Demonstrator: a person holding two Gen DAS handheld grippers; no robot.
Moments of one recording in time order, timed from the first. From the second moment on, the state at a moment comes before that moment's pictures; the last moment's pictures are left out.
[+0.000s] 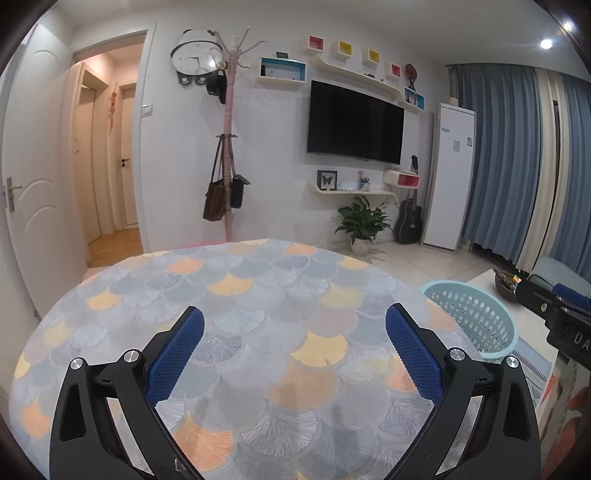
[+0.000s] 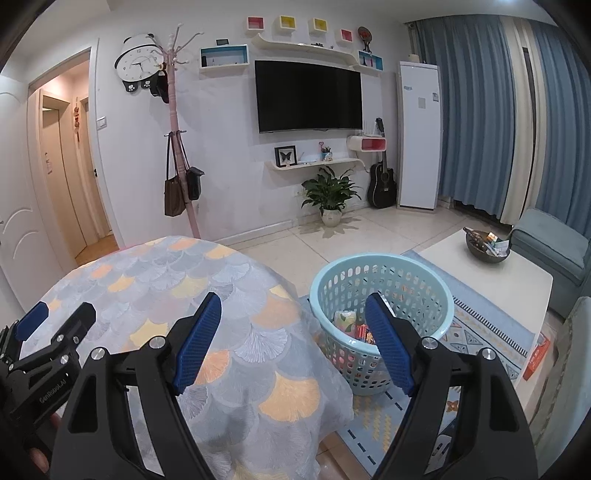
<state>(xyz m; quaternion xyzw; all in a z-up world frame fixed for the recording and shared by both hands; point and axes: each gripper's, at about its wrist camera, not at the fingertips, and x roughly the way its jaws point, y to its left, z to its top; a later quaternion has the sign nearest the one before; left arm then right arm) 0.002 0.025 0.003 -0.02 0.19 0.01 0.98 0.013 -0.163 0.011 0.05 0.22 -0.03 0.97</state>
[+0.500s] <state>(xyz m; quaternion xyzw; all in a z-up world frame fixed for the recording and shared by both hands) 0.000 0.018 0.002 -0.01 0.19 0.00 0.98 0.008 -0.167 0.004 0.05 0.23 -0.04 0.97</state>
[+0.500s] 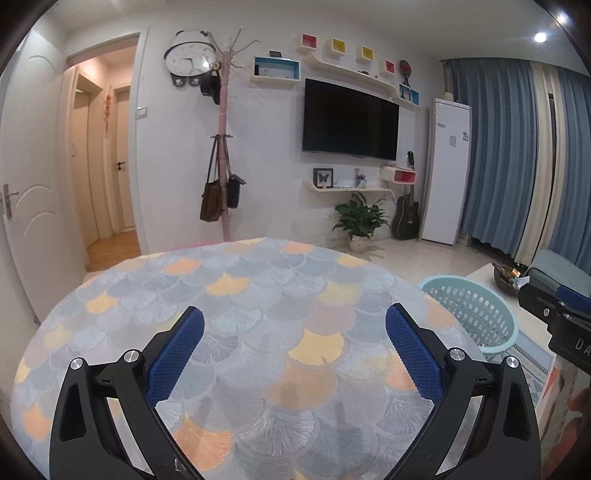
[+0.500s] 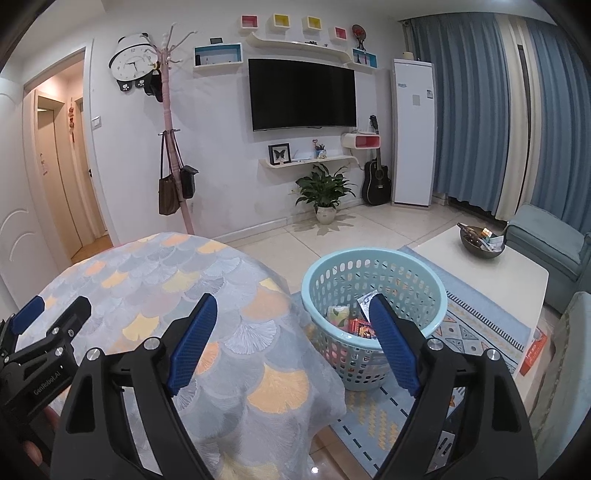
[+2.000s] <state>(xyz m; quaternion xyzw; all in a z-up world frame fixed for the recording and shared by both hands) -0.002 0.010 0.002 -0.01 0.20 0.01 0.98 0.005 -0.171 -0.006 0.05 0.23 -0.05 0.97</state>
